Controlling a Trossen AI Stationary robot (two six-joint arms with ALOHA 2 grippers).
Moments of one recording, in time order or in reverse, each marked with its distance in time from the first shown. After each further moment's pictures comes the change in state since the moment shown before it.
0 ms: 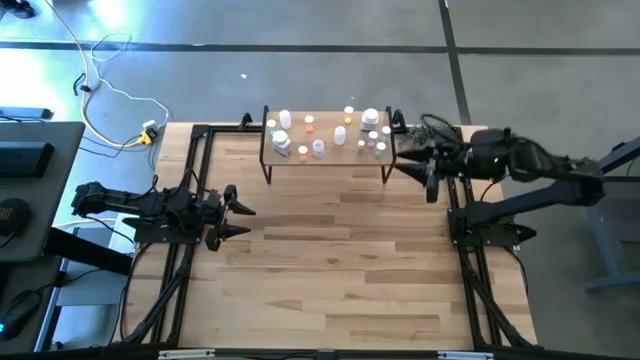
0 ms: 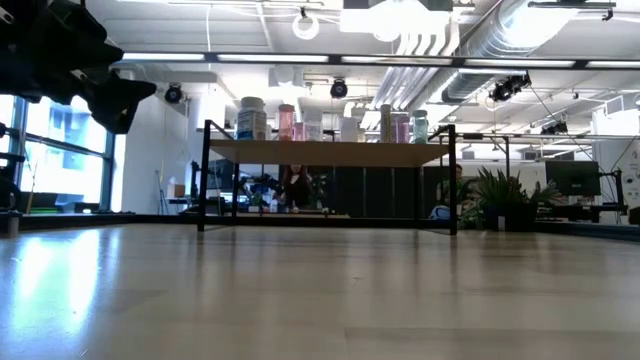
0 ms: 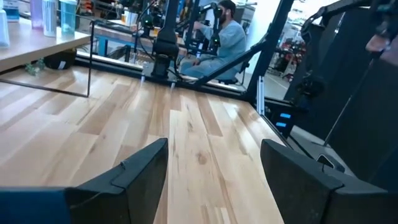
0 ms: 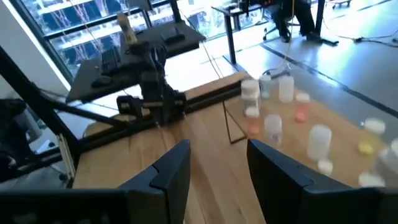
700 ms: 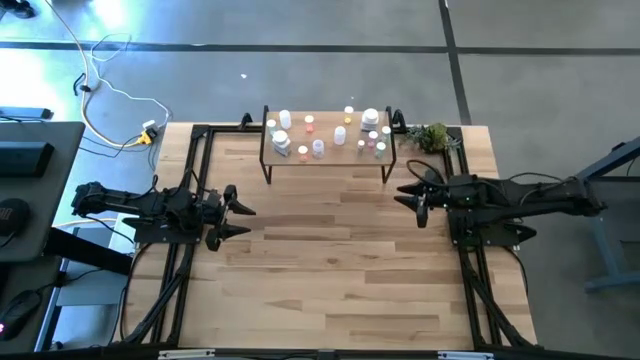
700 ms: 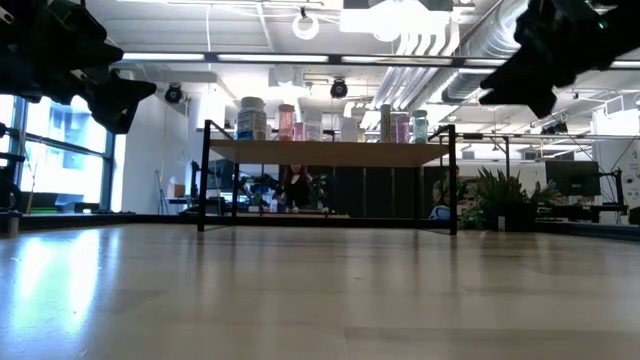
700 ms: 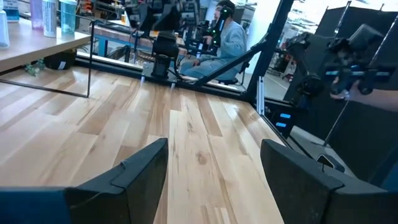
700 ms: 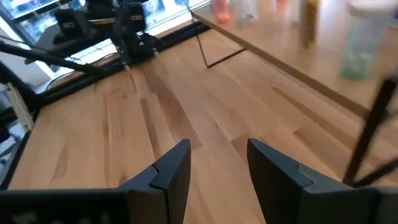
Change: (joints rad) left arm 0.000 0.000 0.000 0.000 0.002 0.000; right arm -0.006 -0.387 -0.817 0.332 0.013 0.117
